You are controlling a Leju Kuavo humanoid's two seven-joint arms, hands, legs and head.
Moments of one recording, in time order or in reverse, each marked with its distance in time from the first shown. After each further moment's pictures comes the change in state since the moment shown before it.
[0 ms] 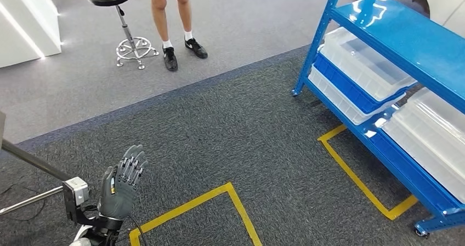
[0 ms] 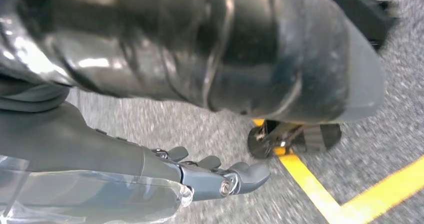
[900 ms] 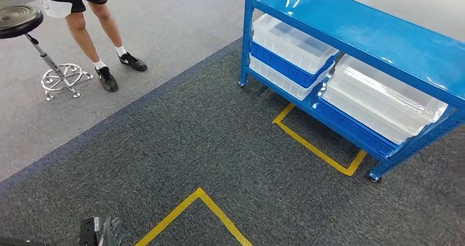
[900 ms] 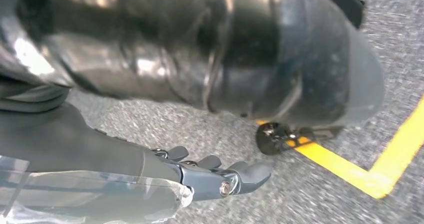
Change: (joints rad) left arm -0.154 -0.098 0.133 1.016 0.145 0.164 -0.082; right arm 0.004 0.003 -0.013 0.001 0.002 -0.012 0.008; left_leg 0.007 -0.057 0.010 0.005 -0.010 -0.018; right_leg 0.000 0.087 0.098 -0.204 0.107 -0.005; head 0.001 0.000
